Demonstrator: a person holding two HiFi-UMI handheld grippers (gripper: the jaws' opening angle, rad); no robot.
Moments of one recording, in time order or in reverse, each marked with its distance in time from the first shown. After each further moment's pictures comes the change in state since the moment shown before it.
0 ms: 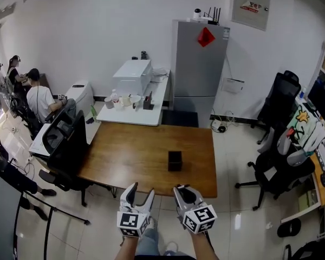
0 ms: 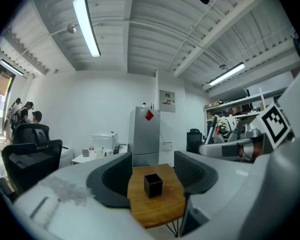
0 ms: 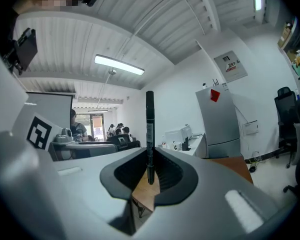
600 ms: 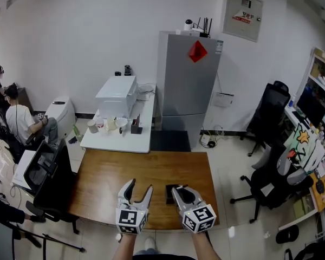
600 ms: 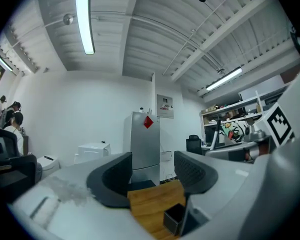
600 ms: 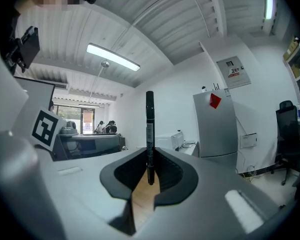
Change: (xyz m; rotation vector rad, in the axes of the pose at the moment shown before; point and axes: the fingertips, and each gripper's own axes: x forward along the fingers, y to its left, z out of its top) left arm 0.183 0.104 0.061 0.051 -0.085 -0.099; right arm 0.162 -0.096 0.054 -0.078 -0.017 -0.093
